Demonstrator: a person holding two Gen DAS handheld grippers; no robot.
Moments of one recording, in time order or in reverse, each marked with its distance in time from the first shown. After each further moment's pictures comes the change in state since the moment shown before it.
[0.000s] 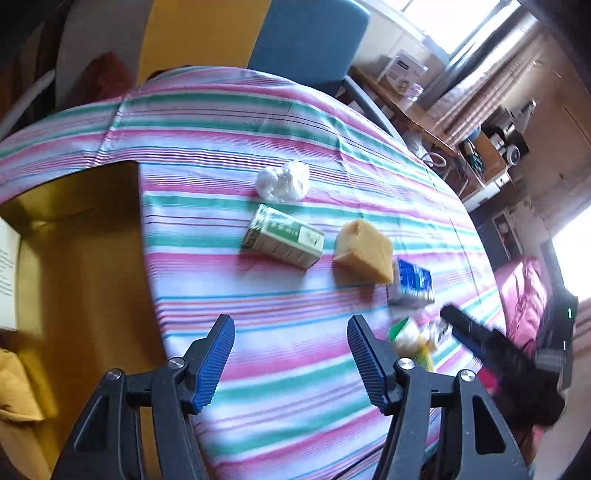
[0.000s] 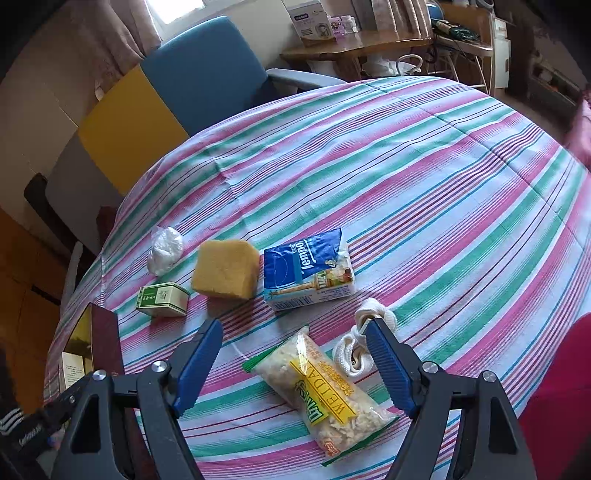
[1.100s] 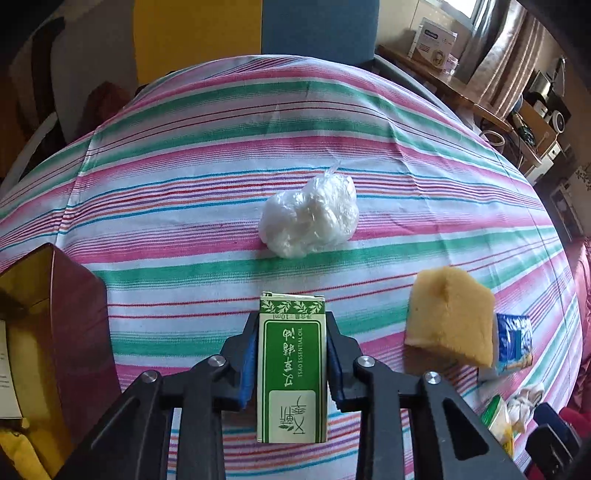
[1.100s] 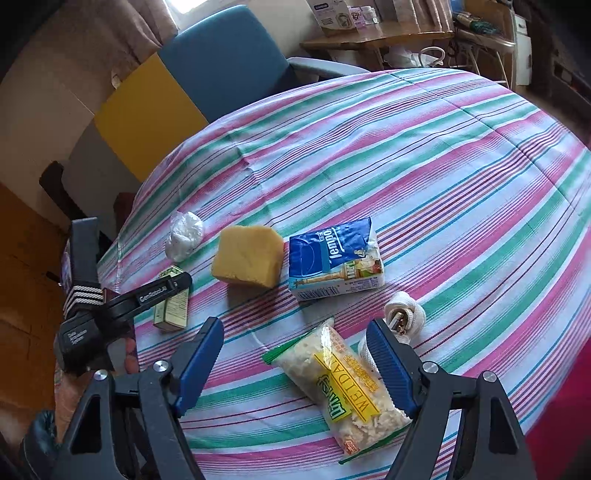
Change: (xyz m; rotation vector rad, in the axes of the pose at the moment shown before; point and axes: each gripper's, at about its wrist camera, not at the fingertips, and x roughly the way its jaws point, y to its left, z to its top) left arm 0.094 -0.014 0.040 0.110 0.002 0.273; right arm 0.008 0.010 -0.003 -0.056 0.051 0.055
